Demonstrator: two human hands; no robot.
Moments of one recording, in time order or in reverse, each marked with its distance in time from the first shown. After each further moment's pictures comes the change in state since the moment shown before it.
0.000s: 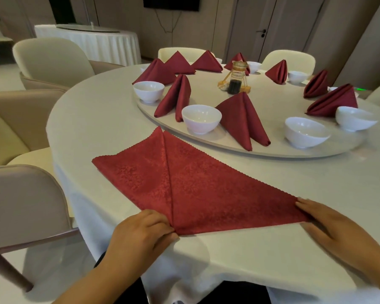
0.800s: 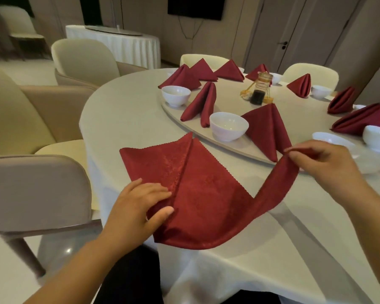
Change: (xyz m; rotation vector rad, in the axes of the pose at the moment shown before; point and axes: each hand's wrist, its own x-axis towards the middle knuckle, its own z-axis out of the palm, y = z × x) left_hand 0.000 -0.046 -0.043 -0.025 -0.064 -0.255; right_hand 0.098 -0.113 -0.075 0.735 0.307 -0.031
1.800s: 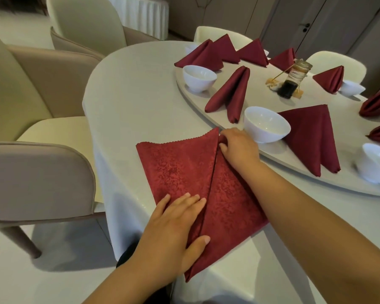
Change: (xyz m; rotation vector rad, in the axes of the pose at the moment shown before) left_hand -0.002 -0.020 0.029 -0.136 -0.185 -0.108; right_hand 0.121 0.021 0.209 -0.786 -0.263 -0.088
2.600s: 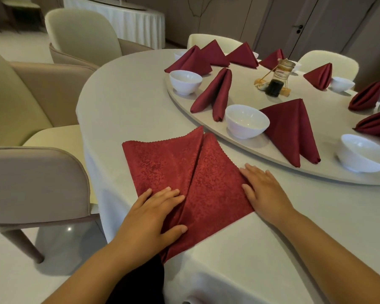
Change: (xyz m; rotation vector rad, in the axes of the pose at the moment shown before) left_hand 0.000 -0.003 0.000 0.141 -0.025 0.012; right_hand -0.122 0.074 -0.005 0.082 -0.112 -0.077
